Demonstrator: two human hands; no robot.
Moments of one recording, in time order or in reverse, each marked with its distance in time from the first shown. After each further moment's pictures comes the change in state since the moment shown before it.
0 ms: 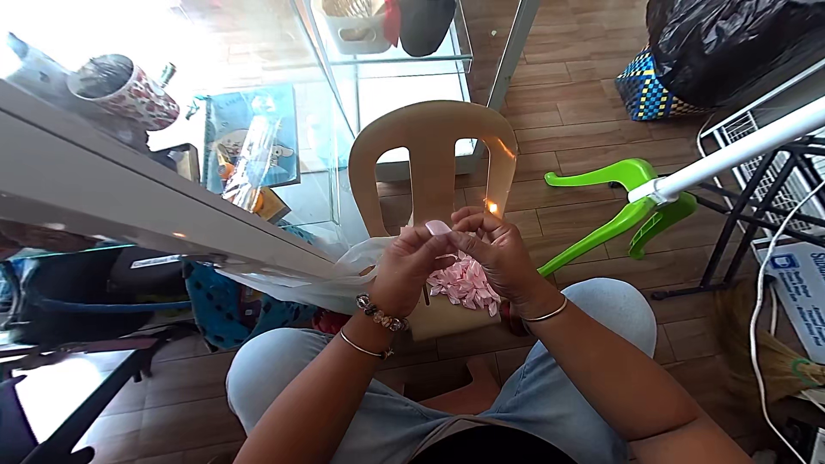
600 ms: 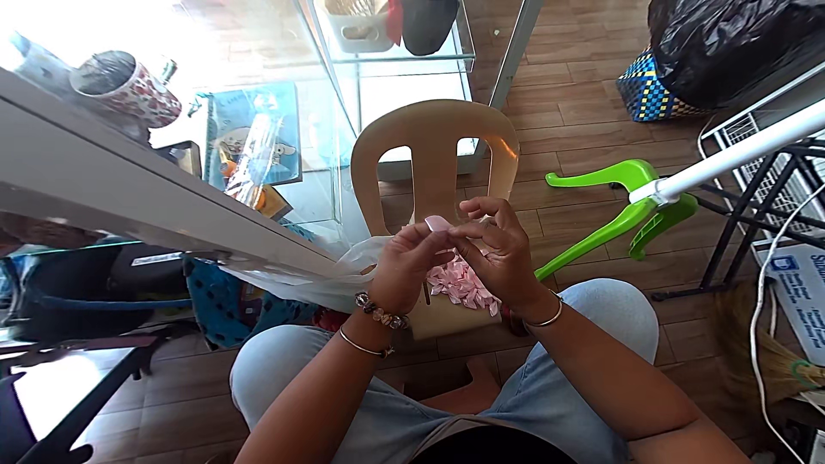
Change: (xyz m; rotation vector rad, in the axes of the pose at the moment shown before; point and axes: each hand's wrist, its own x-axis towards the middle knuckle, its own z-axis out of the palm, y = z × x) left_hand -0.001 0.007 0.002 0.019 0.034 0.011; right_hand 0.004 0.007 0.000 -0.542 0.077 -0.550
